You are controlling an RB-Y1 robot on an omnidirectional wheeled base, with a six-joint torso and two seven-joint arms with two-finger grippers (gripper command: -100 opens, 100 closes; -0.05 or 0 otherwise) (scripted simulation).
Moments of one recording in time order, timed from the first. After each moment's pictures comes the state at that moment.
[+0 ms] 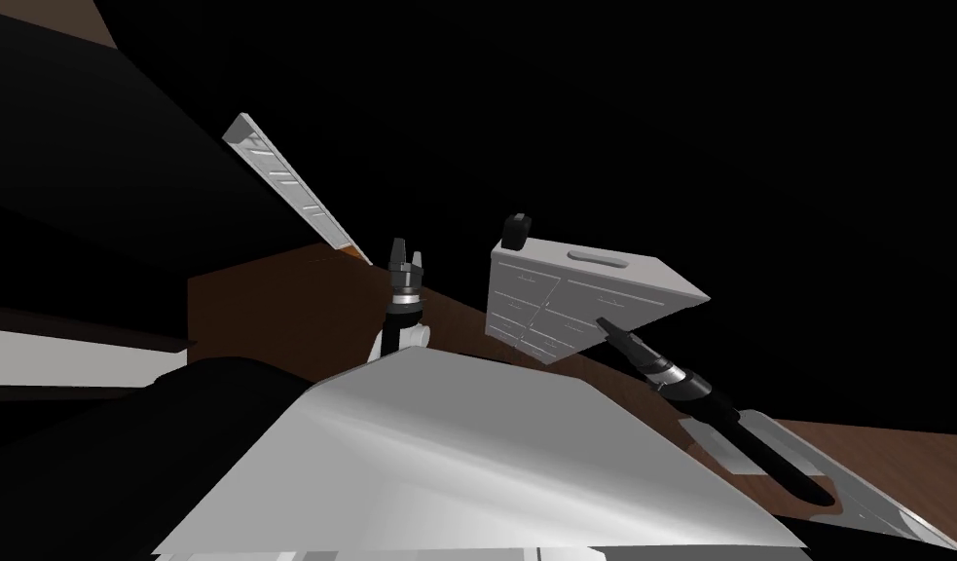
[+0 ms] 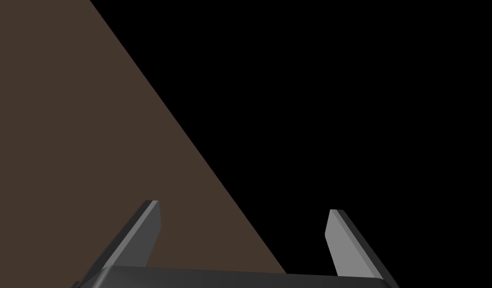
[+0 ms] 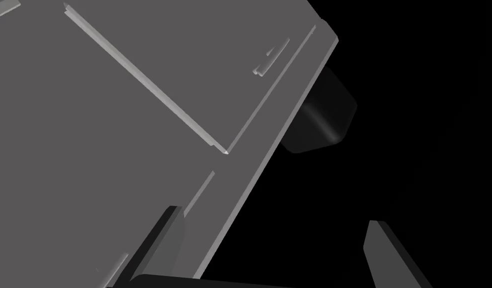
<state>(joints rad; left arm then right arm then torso) 0.47 -0.05 -0.03 -2.37 -0.10 -0.41 -0.07 0.61 -1.00 -0.09 -1.64 0.05 -0.97 -0.14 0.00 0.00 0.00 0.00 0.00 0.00</state>
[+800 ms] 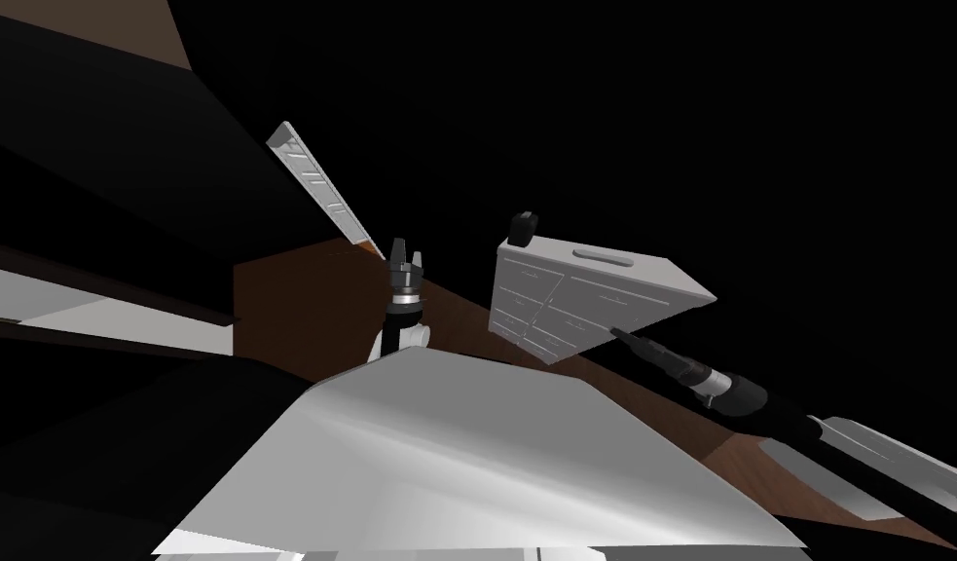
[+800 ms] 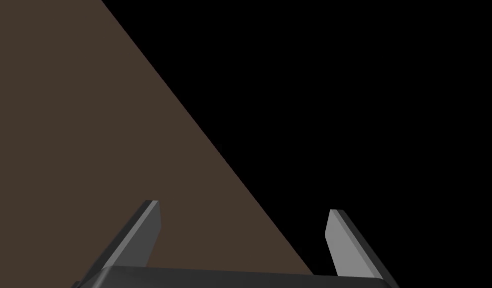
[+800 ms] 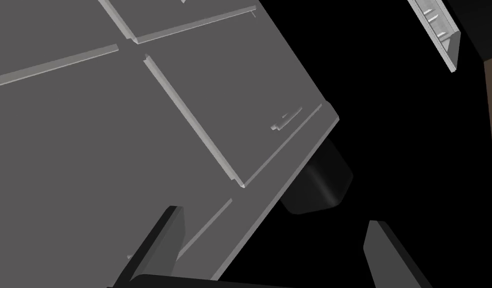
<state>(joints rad) 0.47 -0.05 -0.03 -2.37 -0.10 -0.41 -0.07 0.65 -1.23 -0.10 -1.47 0.09 -1.08 -0.16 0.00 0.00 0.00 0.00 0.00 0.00</state>
